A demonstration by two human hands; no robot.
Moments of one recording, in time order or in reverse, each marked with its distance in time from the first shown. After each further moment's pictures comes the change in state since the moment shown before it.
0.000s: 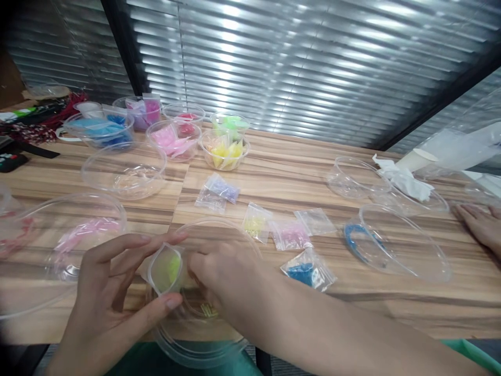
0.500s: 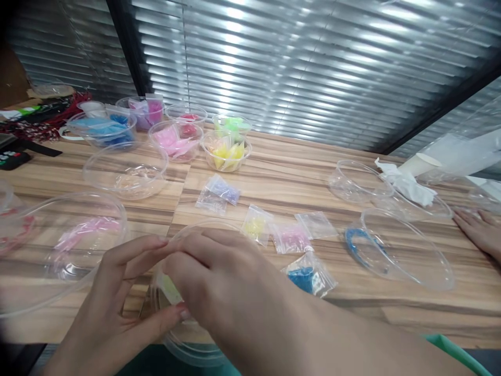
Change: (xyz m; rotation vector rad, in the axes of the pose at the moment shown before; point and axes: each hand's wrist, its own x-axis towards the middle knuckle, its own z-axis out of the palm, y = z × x) left_hand -0.002 -0.003 0.003 0.054 -0.032 0.034; right_hand -0.011 -0.026 -0.018 -0.128 0.376 -0.264
